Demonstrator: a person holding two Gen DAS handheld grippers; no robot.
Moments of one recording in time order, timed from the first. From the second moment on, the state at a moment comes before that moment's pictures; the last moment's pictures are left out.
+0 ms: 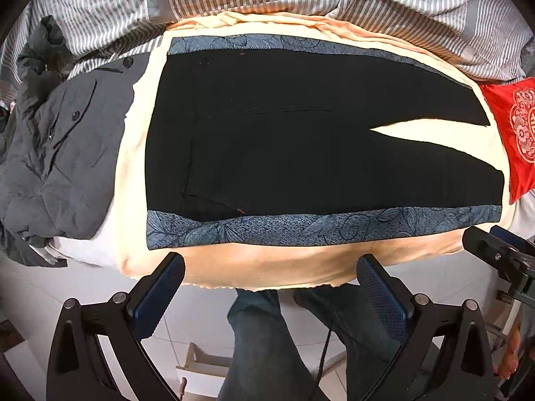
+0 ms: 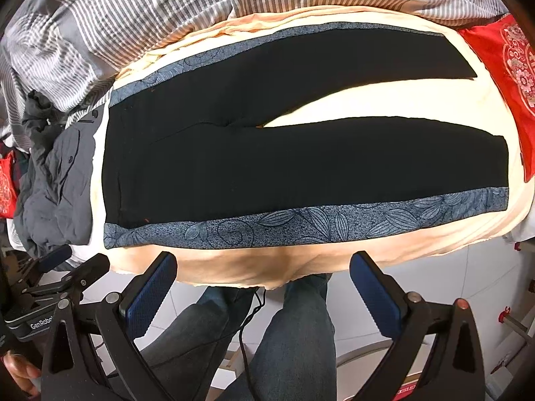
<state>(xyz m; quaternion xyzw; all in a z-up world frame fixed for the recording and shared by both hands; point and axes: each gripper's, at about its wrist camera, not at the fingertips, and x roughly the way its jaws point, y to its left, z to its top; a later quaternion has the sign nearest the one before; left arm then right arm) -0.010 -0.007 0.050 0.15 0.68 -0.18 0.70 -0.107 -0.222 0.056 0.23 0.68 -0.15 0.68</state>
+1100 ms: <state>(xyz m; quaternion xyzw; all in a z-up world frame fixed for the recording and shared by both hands) -0.025 -0.012 0.062 0.16 0.65 -0.19 0.72 -0.114 -0.220 0.062 0.23 0.67 -0.16 0.68</state>
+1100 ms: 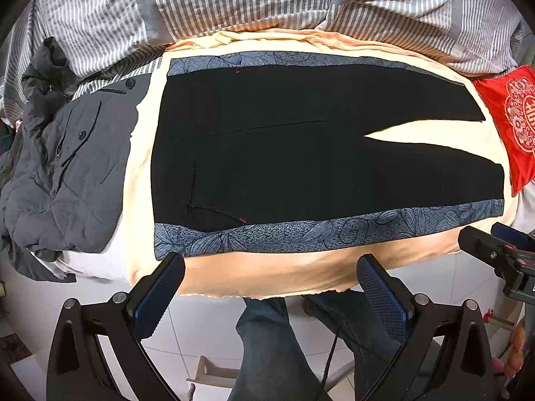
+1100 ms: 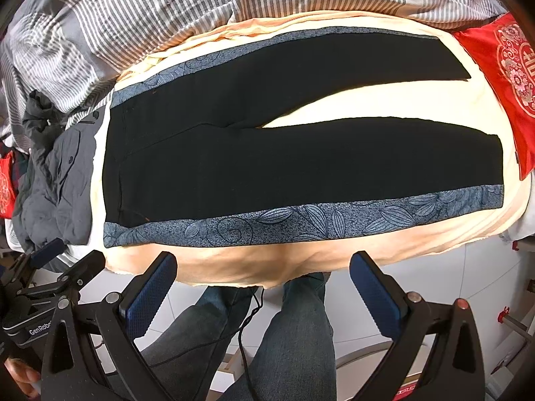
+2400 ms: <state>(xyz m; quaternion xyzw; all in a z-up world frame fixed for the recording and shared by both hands) -0.025 -0.019 0.063 0.16 0.65 -0.17 0.72 -0.123 -0.233 0.060 0.24 0.67 -0.16 0.68</state>
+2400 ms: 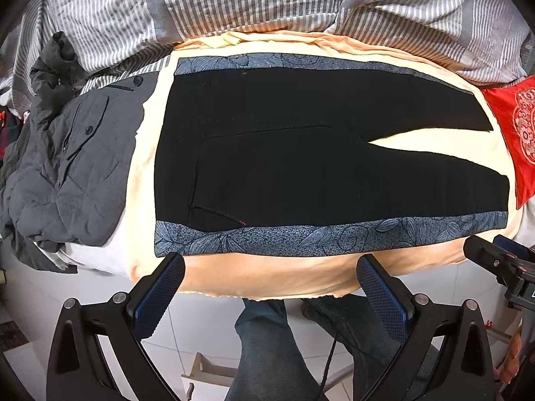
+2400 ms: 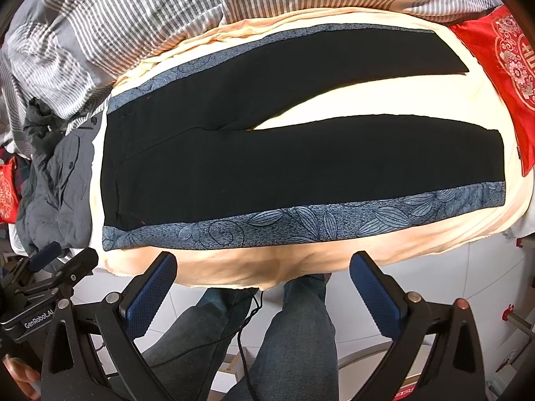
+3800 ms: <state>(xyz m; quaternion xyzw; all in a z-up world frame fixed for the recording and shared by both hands) -0.011 0.085 -0.077 -0.13 0.71 -0.11 0.69 -0.167 -0.220 -0.118 0.57 0.57 -0.03 0.59</state>
